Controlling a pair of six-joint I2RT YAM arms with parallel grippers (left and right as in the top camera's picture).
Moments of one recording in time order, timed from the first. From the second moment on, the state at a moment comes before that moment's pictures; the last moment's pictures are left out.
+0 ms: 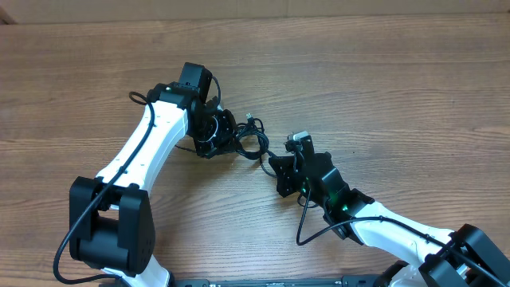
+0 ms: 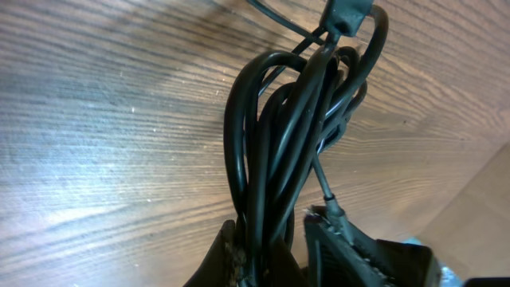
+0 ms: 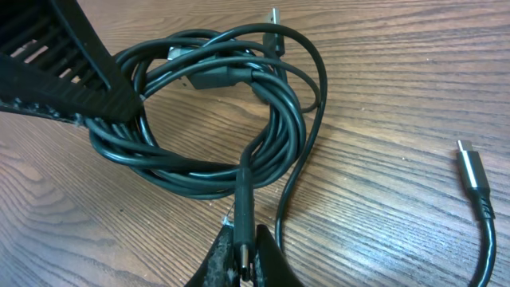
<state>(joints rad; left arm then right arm) -0.24 1.79 1.35 -0.99 0.53 -0.63 0.68 1.45 0.46 0.44 -0.07 0.43</state>
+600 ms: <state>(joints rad) -0.31 1.79 1.35 -0.86 0.58 -0.16 0.68 1.45 0.46 0.44 -0.08 0.43</state>
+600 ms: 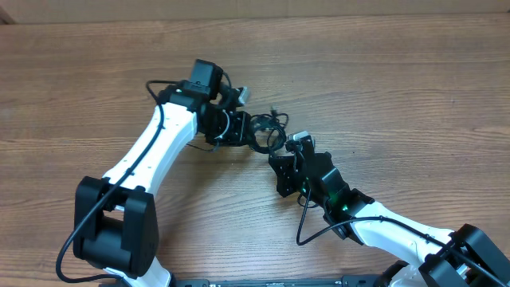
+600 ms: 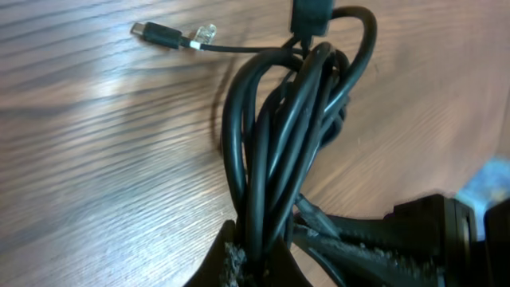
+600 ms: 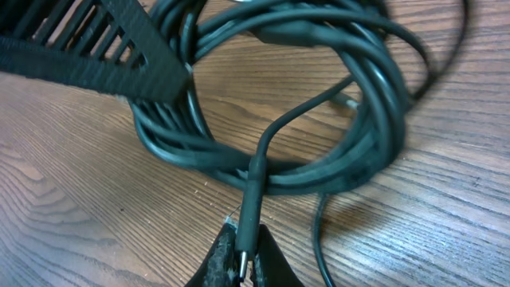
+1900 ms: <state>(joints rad) -0.42 1.80 1.35 -1.03 0.71 0.34 0.69 1.31 0.46 0.25 0.02 0.44</state>
